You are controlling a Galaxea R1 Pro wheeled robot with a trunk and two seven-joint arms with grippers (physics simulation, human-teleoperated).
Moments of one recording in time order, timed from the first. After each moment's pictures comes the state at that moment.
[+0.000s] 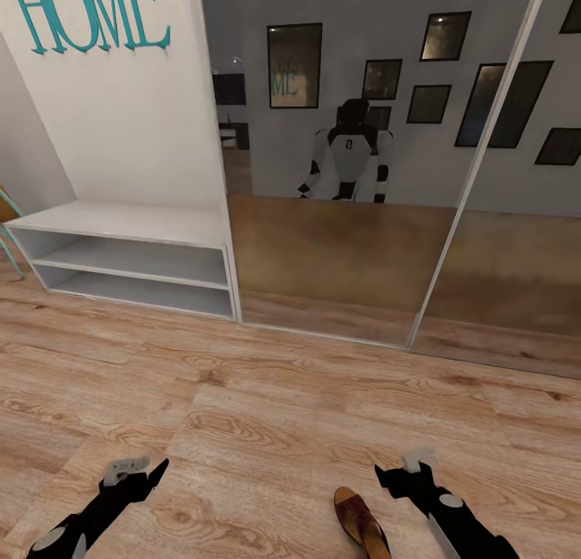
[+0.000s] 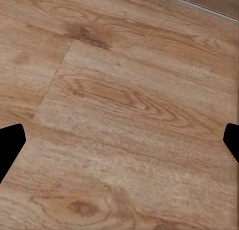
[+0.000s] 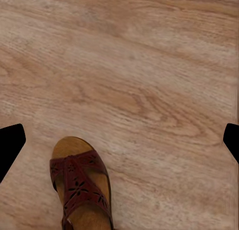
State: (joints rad) left arm -0.35 0.12 0.58 -0.63 -0.17 -0.11 -0.59; right arm -0.44 -0.12 0.08 -0.50 -0.04 -0.02 0.15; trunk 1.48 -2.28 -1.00
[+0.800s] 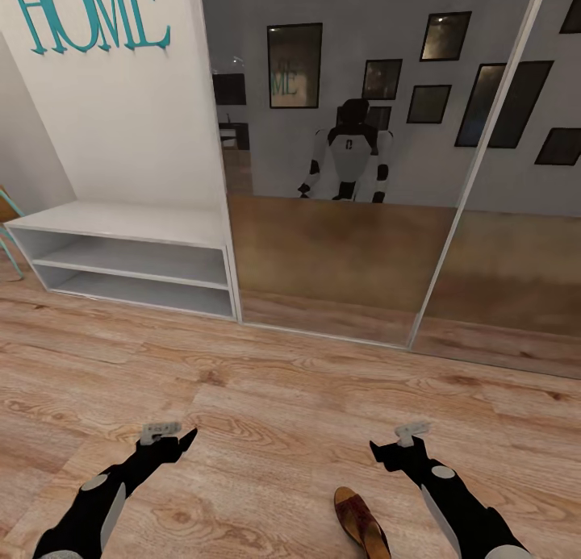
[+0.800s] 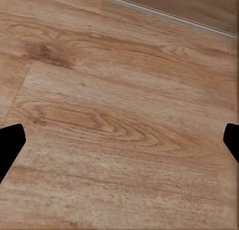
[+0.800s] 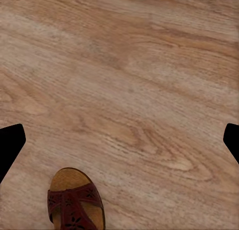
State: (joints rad) left arm -0.47 0.08 0.44 -0.63 -0.16 -0.03 -0.55; right arm -0.47 -0.12 0.09 -0.62 0.00 0.07 0.15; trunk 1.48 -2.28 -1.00
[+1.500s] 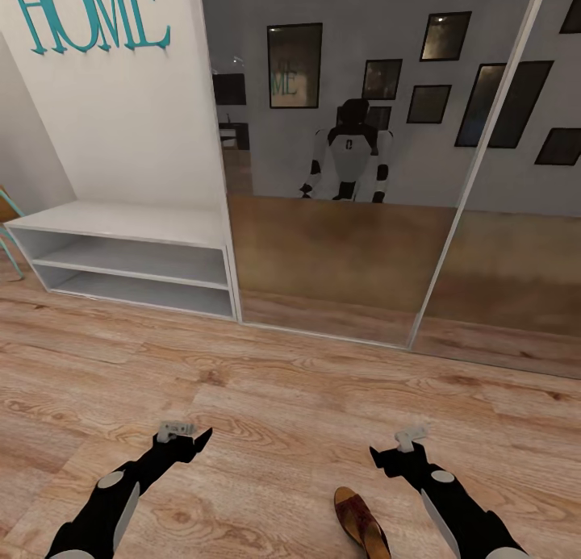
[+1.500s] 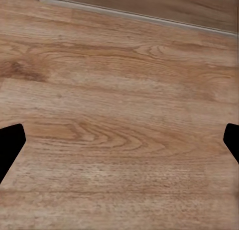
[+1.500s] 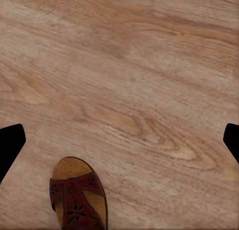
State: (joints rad) left arm -0.46 0.05 0.37 -0.65 -0.20 -0.08 -0.57; right arm -0.47 -0.11 0.09 -0.58 0.00 0.06 0.15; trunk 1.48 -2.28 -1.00
